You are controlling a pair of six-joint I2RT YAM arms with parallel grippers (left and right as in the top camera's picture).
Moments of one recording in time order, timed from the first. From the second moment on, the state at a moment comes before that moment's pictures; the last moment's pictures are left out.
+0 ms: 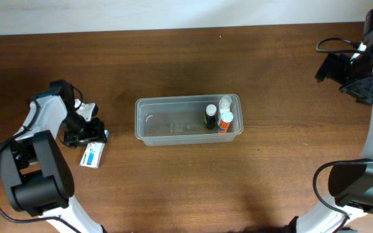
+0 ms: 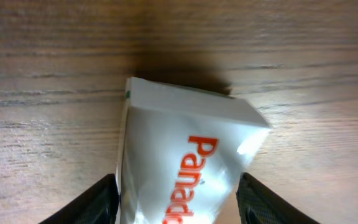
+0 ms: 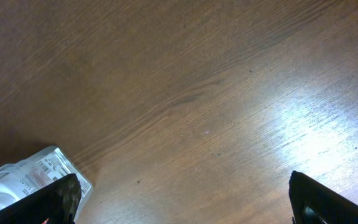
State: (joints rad) left arm 0.23 1.98 1.34 -1.04 0.16 0.19; right arm -0.30 1.89 2.11 -1.58 0.02 0.32
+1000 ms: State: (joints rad) left arm 0.05 1.97 1.76 -1.45 0.10 0.18; right arm -0.30 1.89 2.11 -1.58 0.02 0.32
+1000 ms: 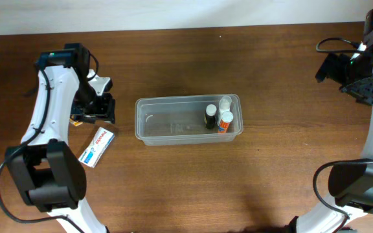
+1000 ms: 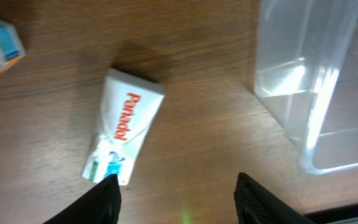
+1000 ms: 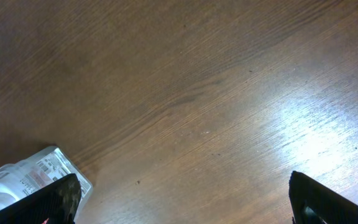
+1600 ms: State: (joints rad) left arm 0.05 1.89 1.43 -1.24 0.04 0.26; right arm -0.30 1.89 2.11 -1.58 0.02 0.32
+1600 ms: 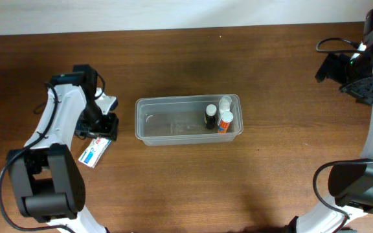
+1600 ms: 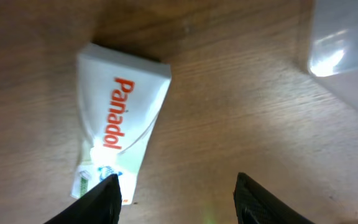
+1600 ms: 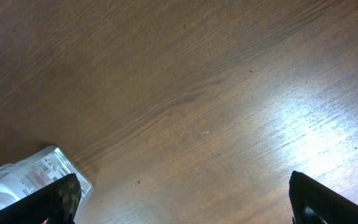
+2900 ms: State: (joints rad) left arm 0.10 1.89 1.20 -1.00 -0.15 0.28; right arm -0.30 1.89 2.11 -1.58 0.02 0.32
